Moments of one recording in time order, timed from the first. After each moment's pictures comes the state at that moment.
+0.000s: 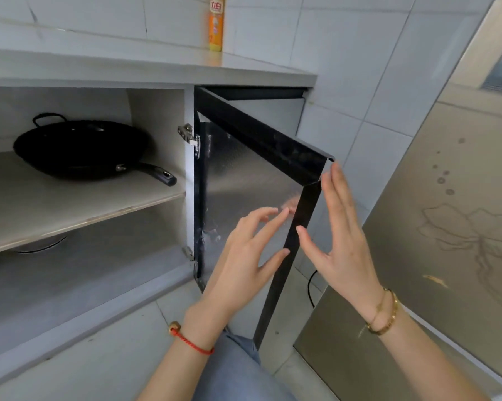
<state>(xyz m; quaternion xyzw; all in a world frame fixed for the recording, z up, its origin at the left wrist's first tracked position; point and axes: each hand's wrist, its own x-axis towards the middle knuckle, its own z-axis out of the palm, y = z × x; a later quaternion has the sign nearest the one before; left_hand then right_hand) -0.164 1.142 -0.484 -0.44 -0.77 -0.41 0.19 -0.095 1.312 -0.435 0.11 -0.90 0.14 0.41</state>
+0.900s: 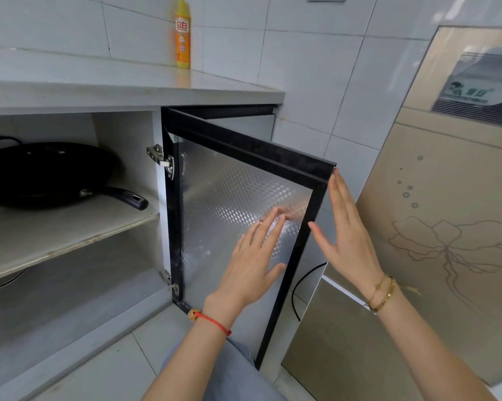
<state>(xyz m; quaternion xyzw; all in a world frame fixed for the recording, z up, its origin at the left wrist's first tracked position) -0.203 1.211 -0.498 -0.48 -0.82 -0.30 0.09 -0.113 1.386 -0.428 0.01 -0.92 0.07 0.39</state>
